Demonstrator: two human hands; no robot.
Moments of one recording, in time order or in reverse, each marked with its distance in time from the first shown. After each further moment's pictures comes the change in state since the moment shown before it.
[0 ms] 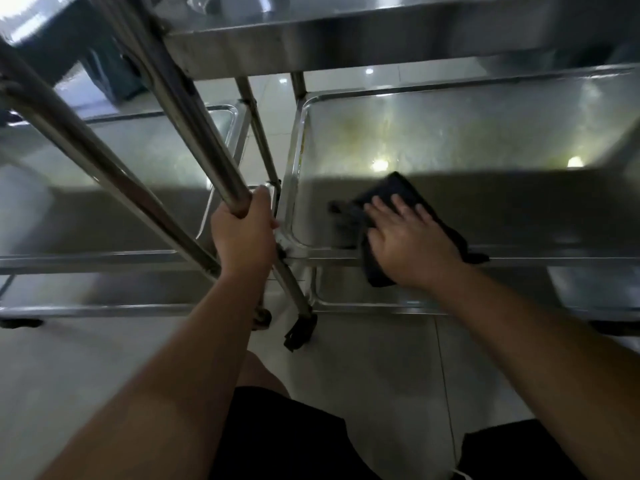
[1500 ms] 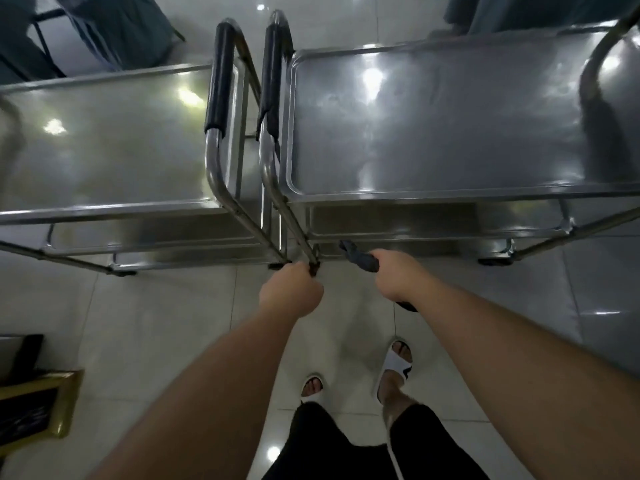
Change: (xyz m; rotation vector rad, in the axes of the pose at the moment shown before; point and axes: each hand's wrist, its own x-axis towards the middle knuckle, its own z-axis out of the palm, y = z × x) left_hand -0.147 0.351 -0.115 1.279 -0.927 -0.225; right_hand -0.212 -0.123 -0.368 0.346 -0.537 0.349
